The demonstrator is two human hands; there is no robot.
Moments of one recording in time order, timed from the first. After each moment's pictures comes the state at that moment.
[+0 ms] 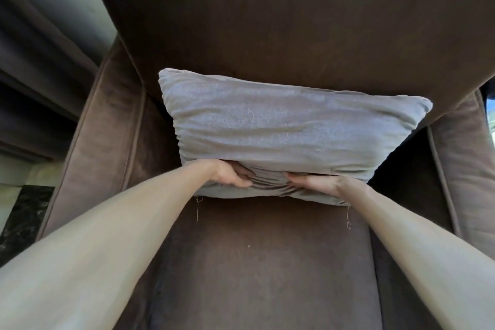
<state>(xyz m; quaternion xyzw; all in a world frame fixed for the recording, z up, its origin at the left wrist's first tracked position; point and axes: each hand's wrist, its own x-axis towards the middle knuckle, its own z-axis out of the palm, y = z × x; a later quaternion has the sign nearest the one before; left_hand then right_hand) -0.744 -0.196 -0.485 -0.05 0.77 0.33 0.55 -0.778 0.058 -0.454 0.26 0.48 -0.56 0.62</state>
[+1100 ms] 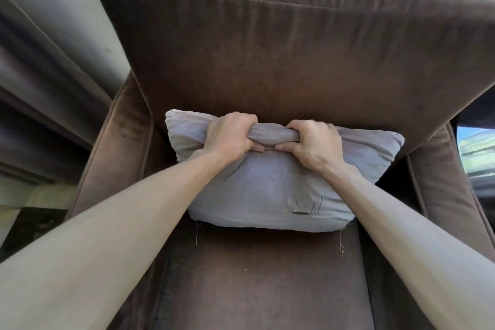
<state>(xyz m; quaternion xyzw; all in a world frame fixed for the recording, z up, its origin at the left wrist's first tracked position) -0.799 -0.181 -0.356 -0.01 0.98 0.21 0.03 -0.831 0.014 -0.350 -0.18 0.97 -0.17 0.05</state>
